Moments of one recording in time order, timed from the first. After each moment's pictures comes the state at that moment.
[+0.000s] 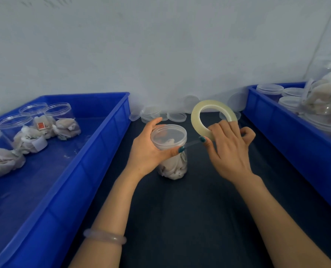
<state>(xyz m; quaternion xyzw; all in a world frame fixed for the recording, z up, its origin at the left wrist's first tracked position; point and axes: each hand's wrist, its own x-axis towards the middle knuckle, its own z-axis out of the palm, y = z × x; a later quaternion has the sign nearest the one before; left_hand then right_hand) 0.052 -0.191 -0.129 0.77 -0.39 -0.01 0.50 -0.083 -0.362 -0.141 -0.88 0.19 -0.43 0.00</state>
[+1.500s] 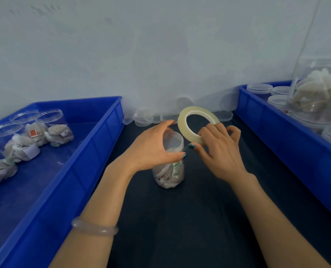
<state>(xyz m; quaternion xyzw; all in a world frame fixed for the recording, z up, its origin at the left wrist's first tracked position) 0.044 -0.207 -0.091 0.83 -0.50 -0.03 0.25 -0.088 -0.372 -0.141 -0.91 0.15 -0.38 0.01</state>
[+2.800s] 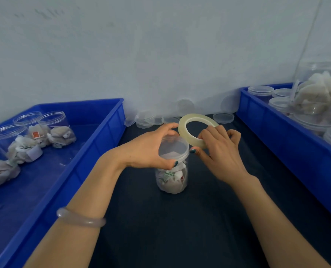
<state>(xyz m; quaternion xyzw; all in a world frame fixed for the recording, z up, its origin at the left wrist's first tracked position) 0.056 -0.192 -0.073 0.79 -0.55 -0.18 0.22 -0.087 -0.373 -0.139 -0.93 0.14 -0.35 0.02</state>
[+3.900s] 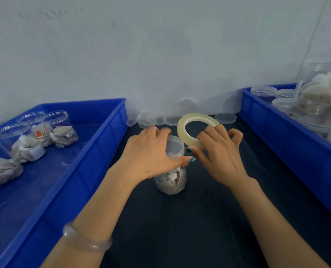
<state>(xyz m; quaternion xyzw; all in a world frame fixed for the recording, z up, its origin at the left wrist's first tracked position) 0.028 -0.197 -0.085 0.88 -0.45 0.13 0.06 -0.090 -0.359 -0.134 -0.91 0.14 -0.38 -0.01</state>
